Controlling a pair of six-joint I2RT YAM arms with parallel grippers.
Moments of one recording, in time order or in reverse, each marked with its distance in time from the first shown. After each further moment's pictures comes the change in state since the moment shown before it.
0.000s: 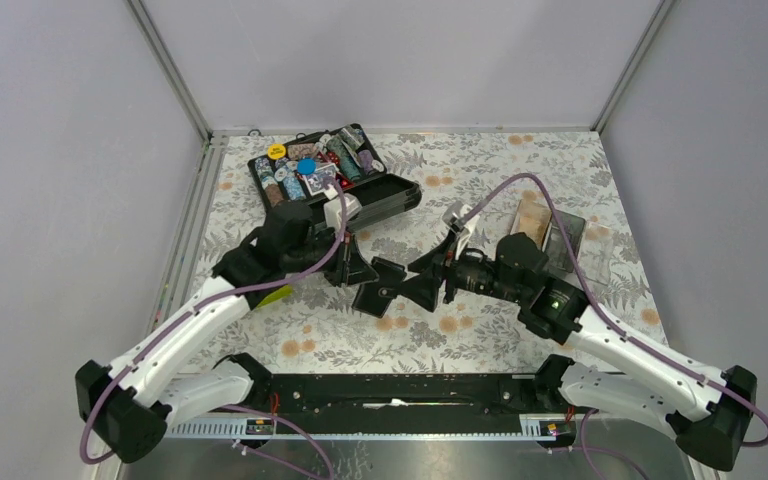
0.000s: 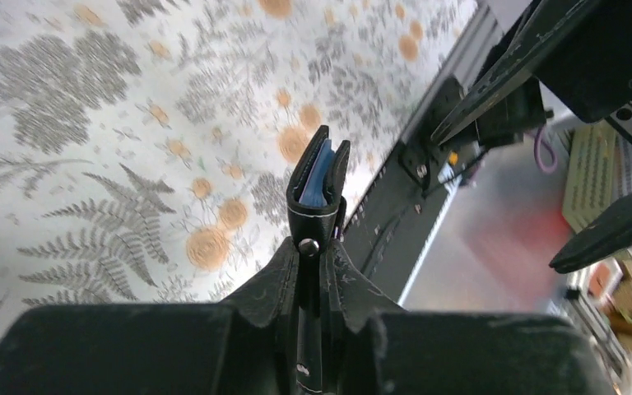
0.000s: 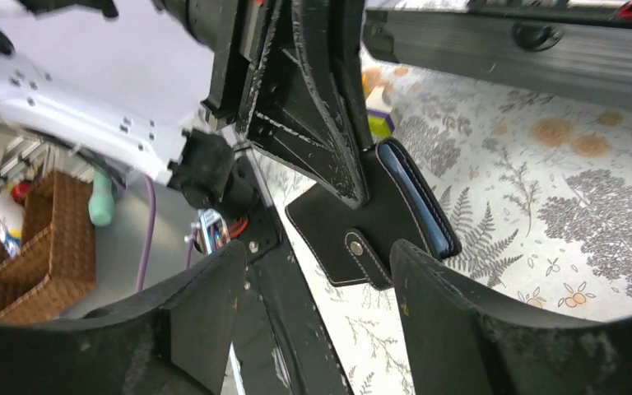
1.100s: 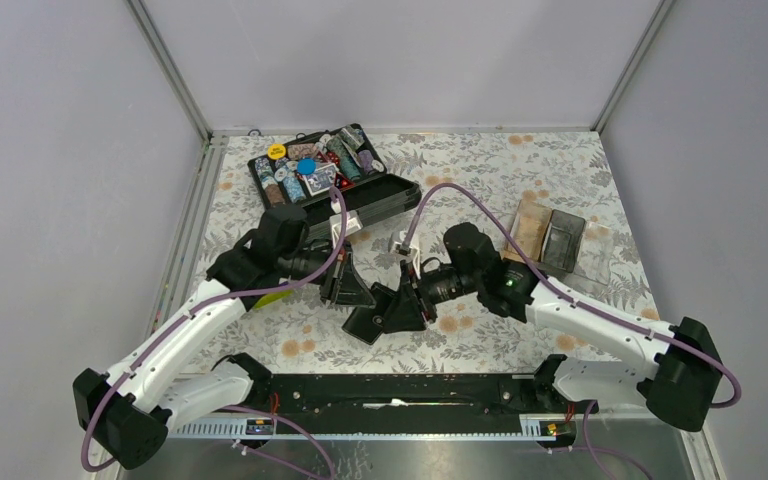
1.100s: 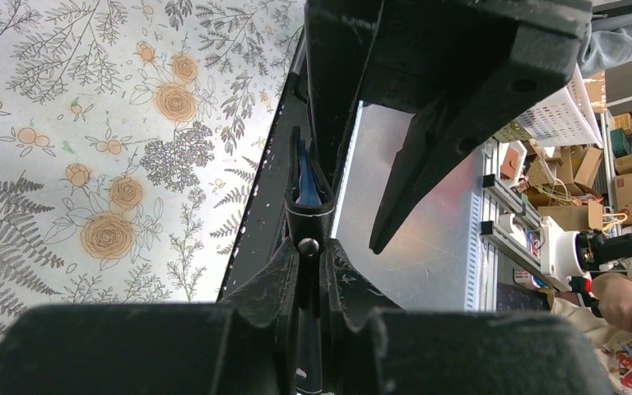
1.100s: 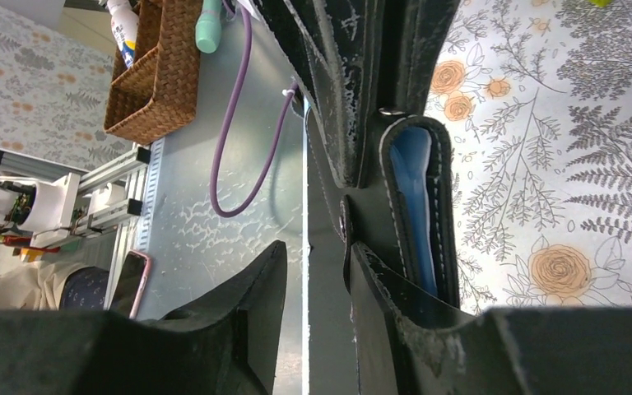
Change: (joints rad) left arm 0.045 -0.002 -0.003 -0.104 0.418 0.134; right arm 0.018 0.300 0.082 -0.099 -0.516 -0.121
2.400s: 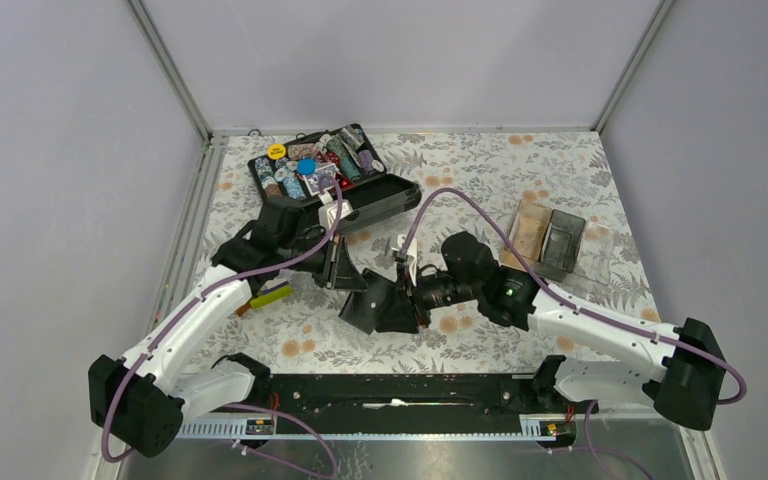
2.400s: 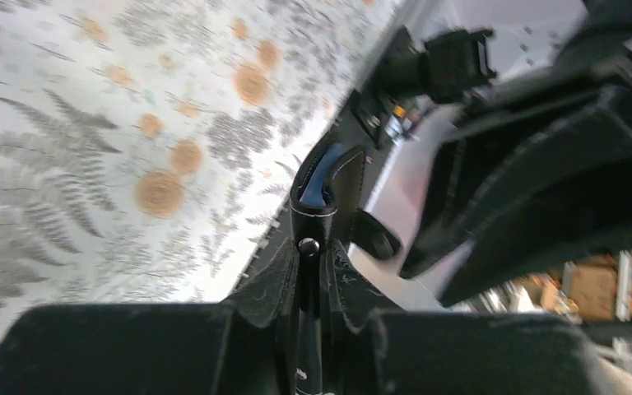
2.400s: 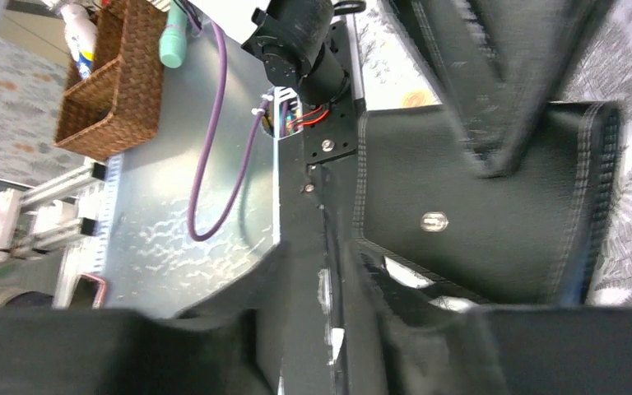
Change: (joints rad) left arm 0.127 0.091 0.001 -0.062 -0.044 -0.085; right arm 0.081 -0.010 -0.010 0.059 0.148 -0.035
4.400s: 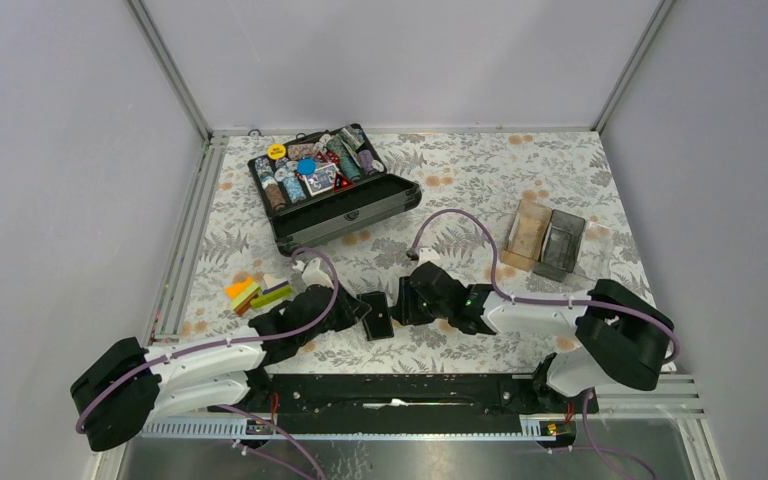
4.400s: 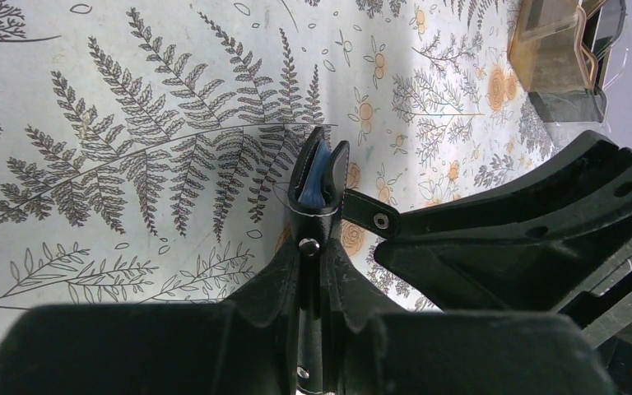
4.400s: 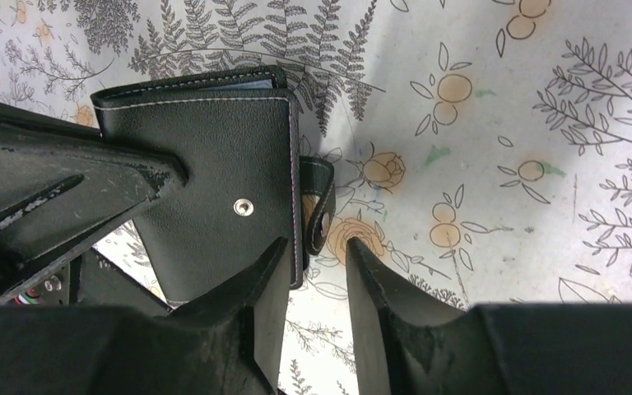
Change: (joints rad) left arm -0.459 -0.115 -0.662 0.721 -1.115 -0.792; right arm 0.029 0.295 -0.184 0.059 0.743 0.521
